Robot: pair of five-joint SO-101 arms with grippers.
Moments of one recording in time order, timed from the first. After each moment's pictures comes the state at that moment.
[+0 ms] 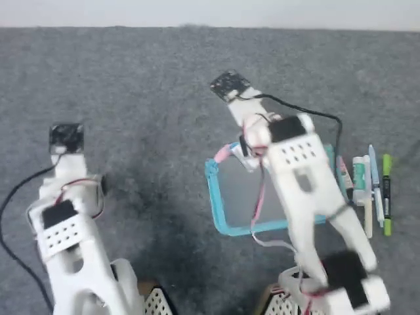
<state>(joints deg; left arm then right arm) -34.8 -46.8 68.8 46.6 -18.9 -23.4 -9.0 12.9 74.5 22.0</state>
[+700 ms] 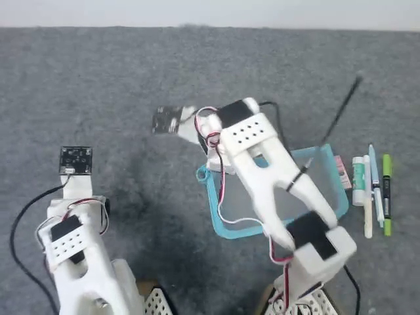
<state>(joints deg) -39.0 -46.8 81.1 39.7 -23.3 -33.2 10.5 -2.9 81.1 54.4</state>
